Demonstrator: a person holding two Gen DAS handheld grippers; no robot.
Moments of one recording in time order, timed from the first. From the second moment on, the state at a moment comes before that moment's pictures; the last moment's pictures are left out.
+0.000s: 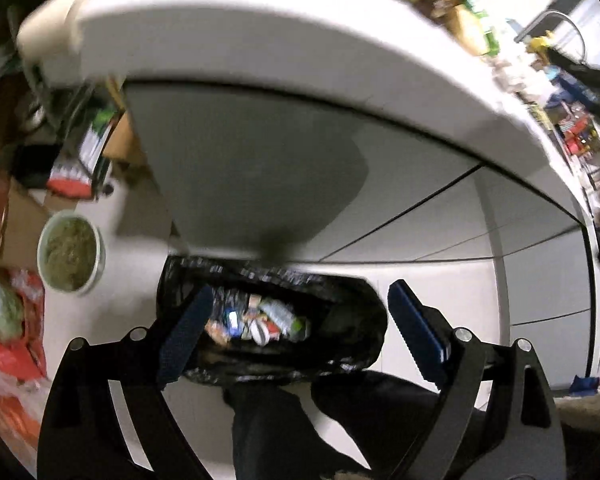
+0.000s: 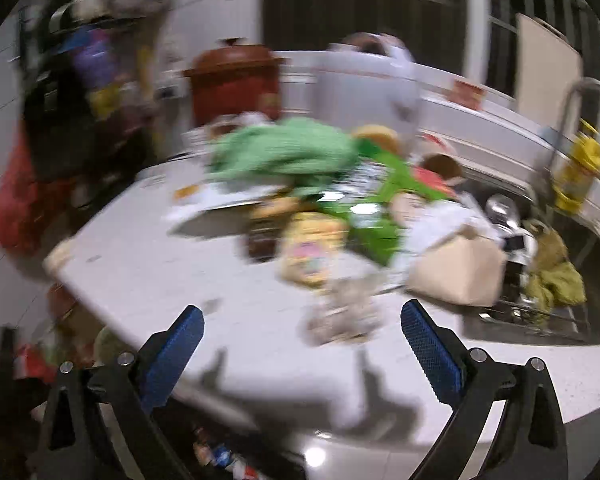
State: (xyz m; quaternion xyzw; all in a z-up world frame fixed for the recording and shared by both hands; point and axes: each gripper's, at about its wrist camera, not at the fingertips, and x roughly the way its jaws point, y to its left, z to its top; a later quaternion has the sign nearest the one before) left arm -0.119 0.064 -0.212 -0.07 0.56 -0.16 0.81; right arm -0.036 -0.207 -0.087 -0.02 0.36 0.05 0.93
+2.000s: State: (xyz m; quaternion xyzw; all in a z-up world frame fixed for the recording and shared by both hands) left arm 0.080 -0.088 -0.133 -0.01 0.44 -0.18 0.88; right arm -0.027 -0.288 -0.092 0.11 0.39 0.12 0.91
